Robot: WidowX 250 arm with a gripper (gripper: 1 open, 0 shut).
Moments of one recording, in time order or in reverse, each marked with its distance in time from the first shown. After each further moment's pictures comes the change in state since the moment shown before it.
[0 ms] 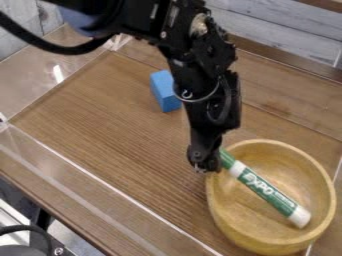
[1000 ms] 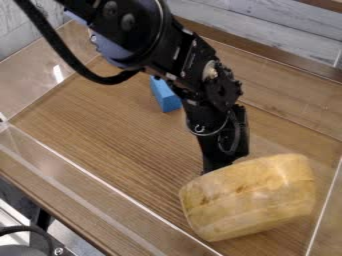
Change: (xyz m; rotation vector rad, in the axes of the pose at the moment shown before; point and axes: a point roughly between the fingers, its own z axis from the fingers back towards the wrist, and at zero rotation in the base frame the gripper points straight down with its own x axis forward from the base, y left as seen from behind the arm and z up) arm 0.011 -0.010 -0.030 -0.014 -0.044 -0.004
